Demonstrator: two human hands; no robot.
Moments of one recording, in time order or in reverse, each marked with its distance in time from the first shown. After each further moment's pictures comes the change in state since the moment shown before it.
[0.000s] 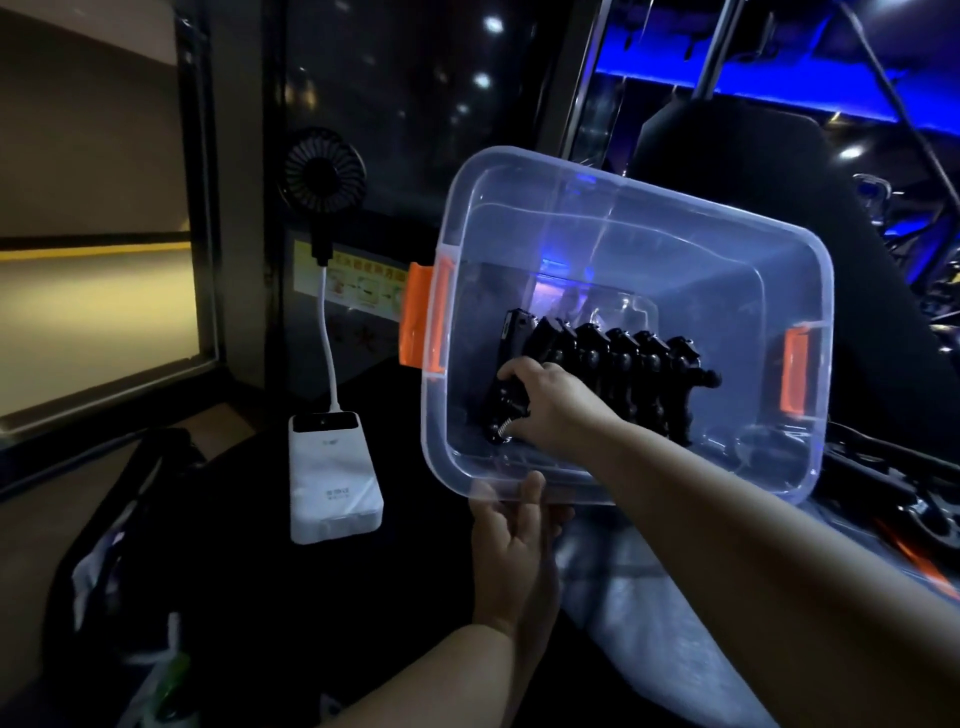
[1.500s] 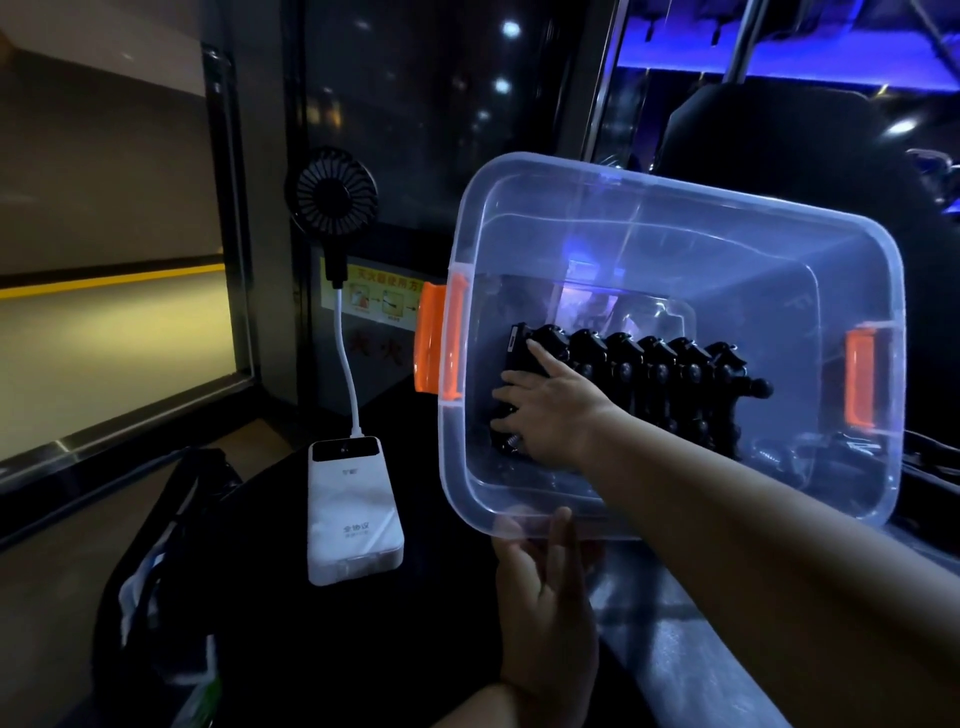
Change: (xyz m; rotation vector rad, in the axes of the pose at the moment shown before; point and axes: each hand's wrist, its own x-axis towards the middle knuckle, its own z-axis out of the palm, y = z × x) left_hand 0.002 -0.004 -0.002 0.001 -0.002 0.086; right_hand 0.044 -0.006 0.012 -1.023 -0.184 -0.474
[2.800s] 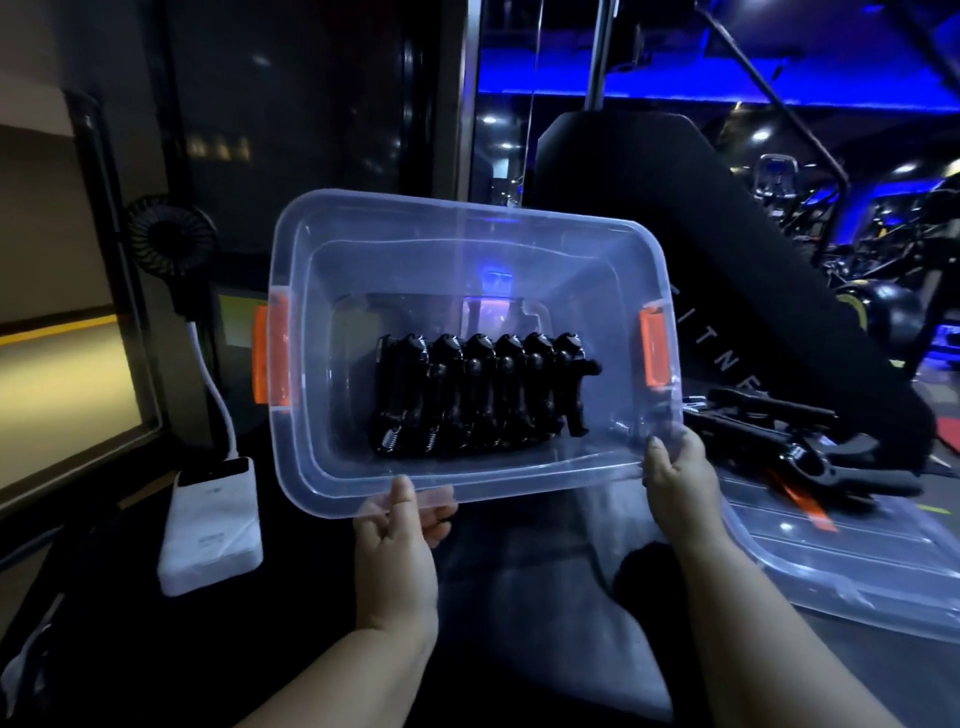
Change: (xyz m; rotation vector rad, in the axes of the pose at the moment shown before) left_hand -0.004 0.009 0.021 0.200 0.098 -0.157; right_hand -0.214 0.006 0.144 1.509 0.693 1.409
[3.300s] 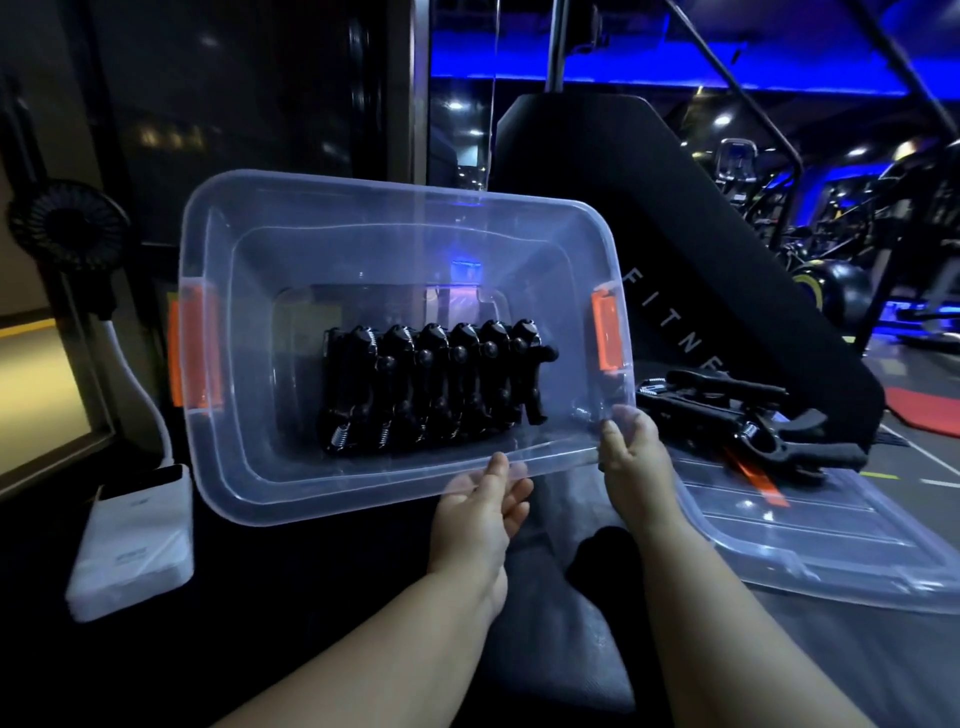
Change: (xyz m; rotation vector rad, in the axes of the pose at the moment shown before) left_hand -0.021 -0.025 0.085 -0.105 -0.247 -0.414; right_hand 0.010 0.010 0.001 0.098 -0.045 -0.040
